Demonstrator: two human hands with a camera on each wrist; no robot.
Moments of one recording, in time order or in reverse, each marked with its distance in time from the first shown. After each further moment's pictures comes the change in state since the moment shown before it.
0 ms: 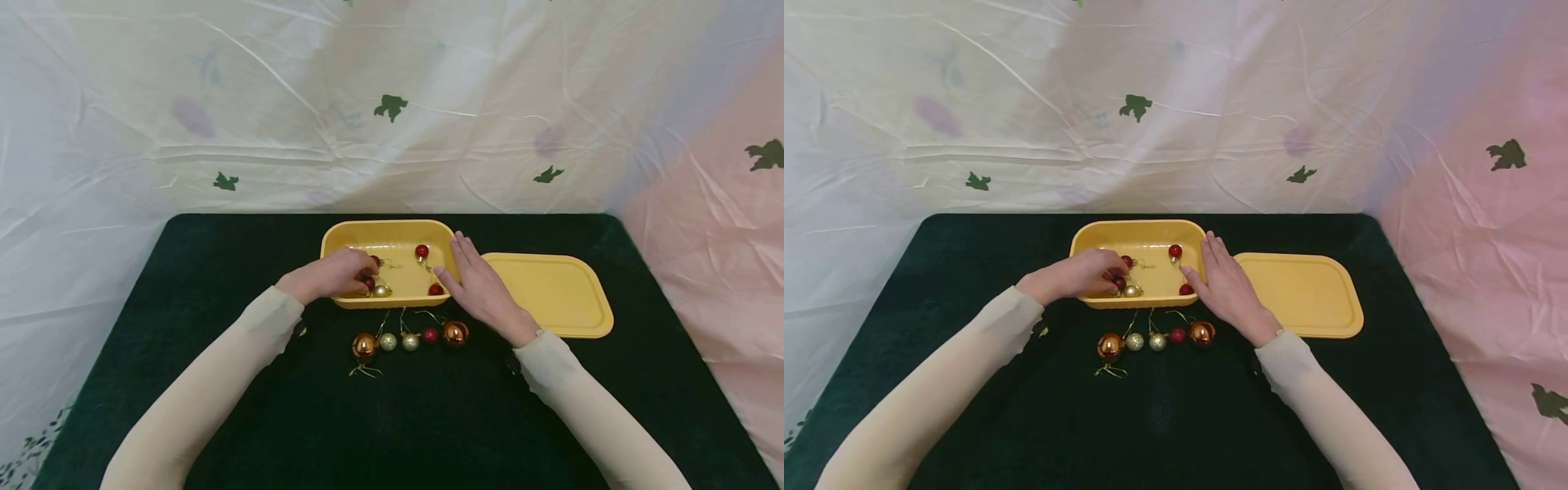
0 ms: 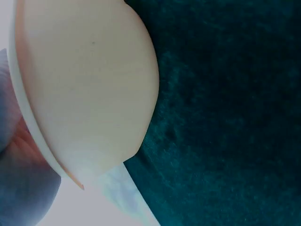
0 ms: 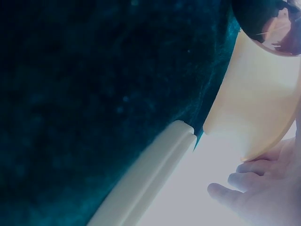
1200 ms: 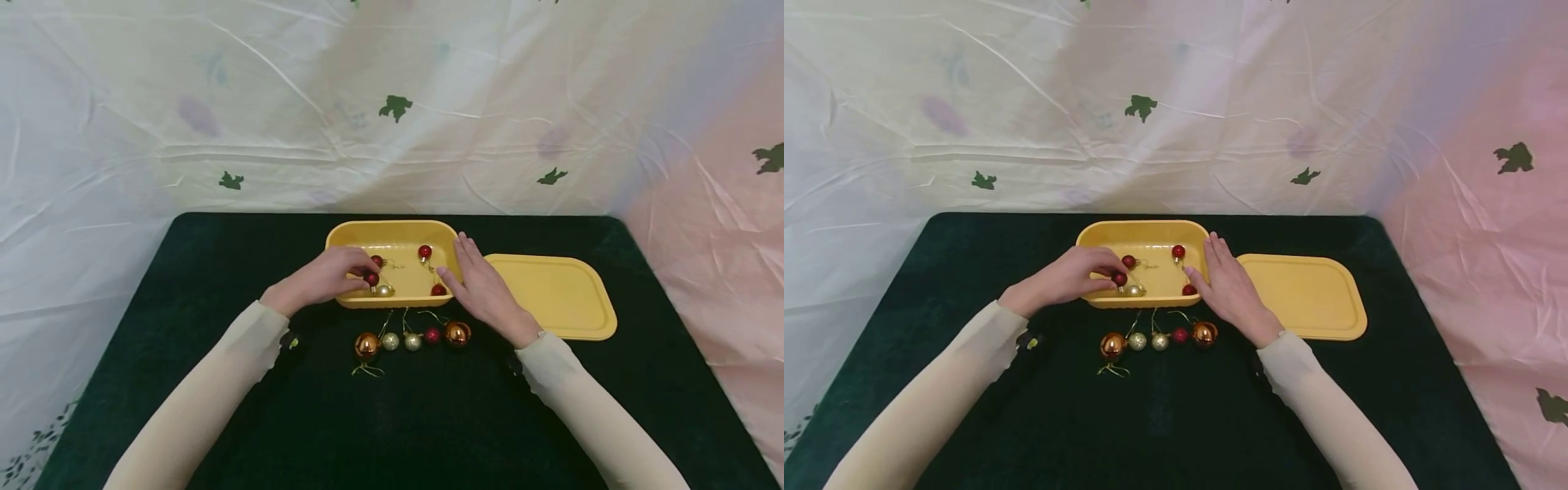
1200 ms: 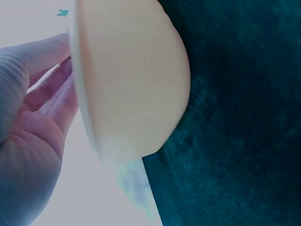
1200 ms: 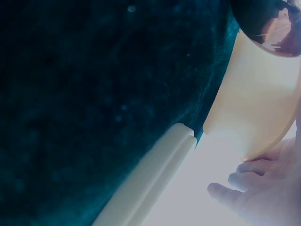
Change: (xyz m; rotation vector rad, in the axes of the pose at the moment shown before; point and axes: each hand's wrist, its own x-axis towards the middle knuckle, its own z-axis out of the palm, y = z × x) left_hand -0.026 0.007 -0.005 -0.144 0.161 0.023; right_hand 0.002 0.002 -0.001 0.001 0.003 -0.005
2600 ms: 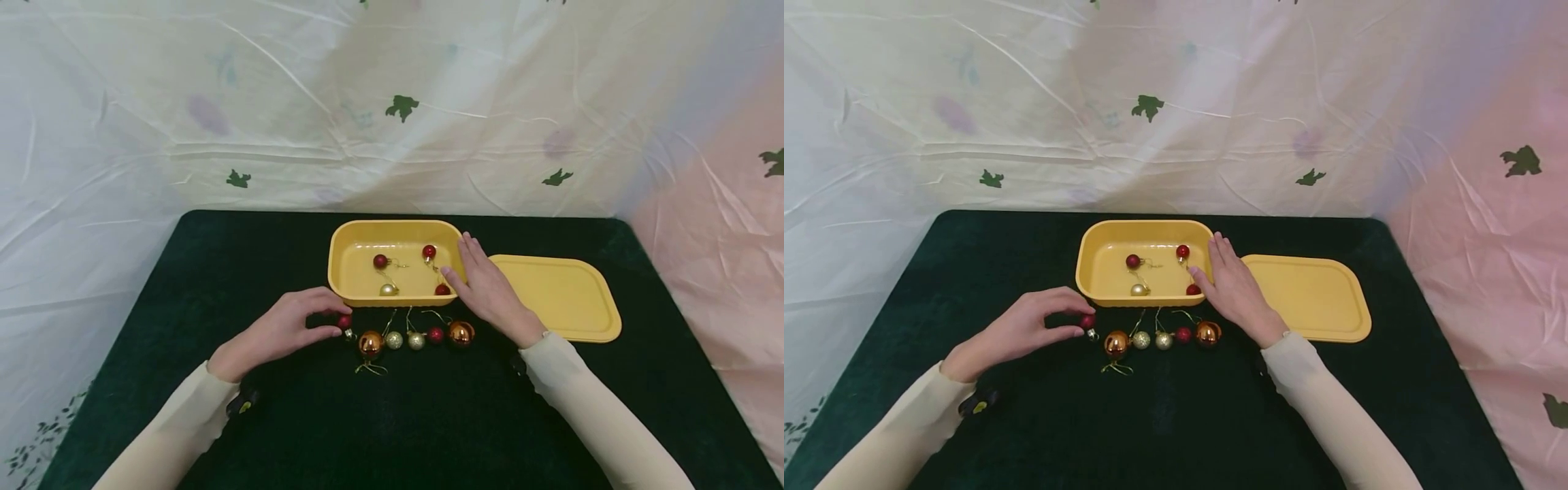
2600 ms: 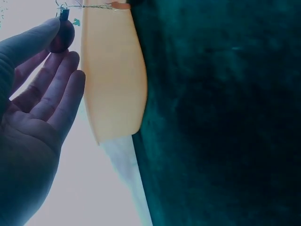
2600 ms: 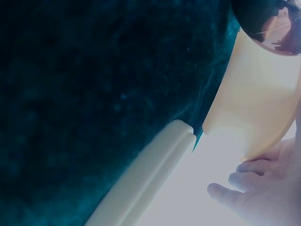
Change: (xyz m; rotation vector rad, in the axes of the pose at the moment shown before) left_hand -0.094 0.014 0.020 -0.173 0.109 -0.022; right_hand 0.002 0.004 -0.001 -0.003 -0.015 0.021
